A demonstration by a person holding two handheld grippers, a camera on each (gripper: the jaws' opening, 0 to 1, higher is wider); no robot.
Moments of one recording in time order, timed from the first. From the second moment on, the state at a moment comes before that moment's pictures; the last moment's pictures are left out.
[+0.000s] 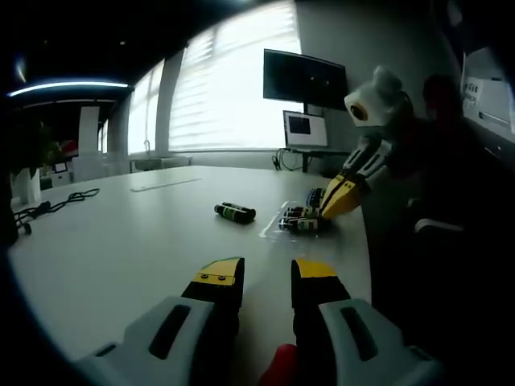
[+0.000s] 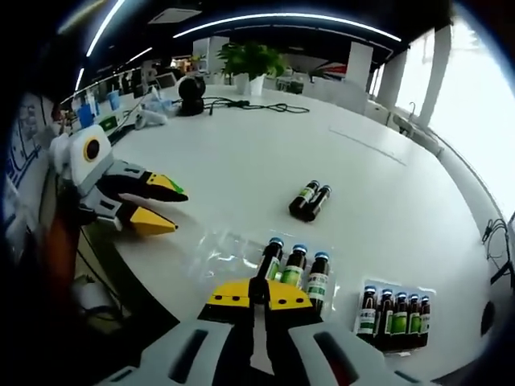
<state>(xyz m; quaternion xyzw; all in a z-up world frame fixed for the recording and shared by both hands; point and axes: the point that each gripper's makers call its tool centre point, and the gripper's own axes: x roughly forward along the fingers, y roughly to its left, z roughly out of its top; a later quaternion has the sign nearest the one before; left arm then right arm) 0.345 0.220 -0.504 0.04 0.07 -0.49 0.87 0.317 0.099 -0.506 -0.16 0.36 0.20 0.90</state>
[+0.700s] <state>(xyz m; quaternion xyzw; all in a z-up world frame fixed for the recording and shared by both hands) 0.345 0.220 -0.504 0.04 0.07 -0.49 0.87 0.312 0.093 -0.516 -0.13 0.37 0.20 0.90</state>
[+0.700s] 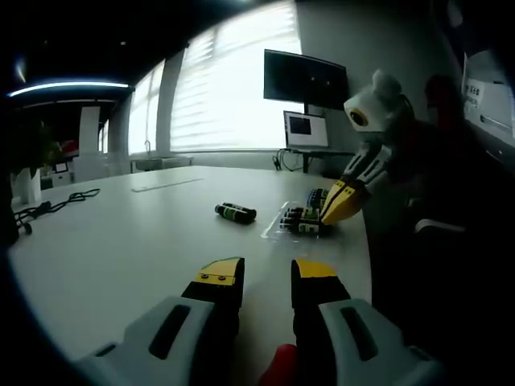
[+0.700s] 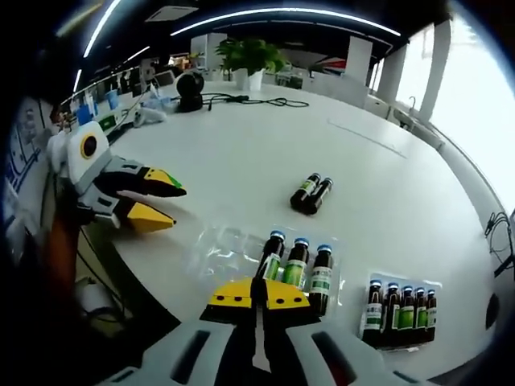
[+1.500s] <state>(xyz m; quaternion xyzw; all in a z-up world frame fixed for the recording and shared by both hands) 0.345 0.220 -0.503 0.04 0.06 -0.49 0.87 0.341 0.081 -0.486 -0.14 0.30 0.19 0.92</state>
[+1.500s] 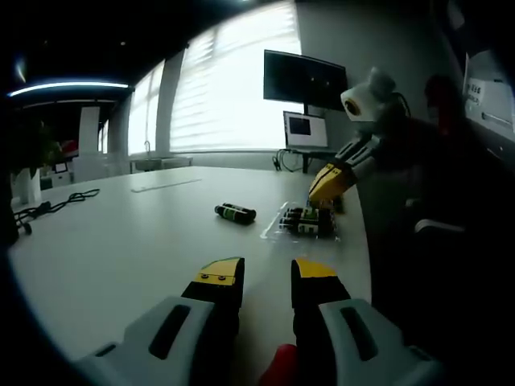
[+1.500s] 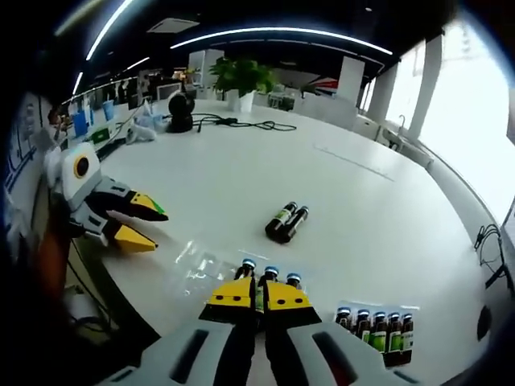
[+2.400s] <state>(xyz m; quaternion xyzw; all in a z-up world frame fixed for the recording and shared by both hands) 0.347 0.222 -0.505 0.03 0.07 -0.48 0.87 0.425 0.074 -0.489 -0.12 0.27 0.16 0.94</state>
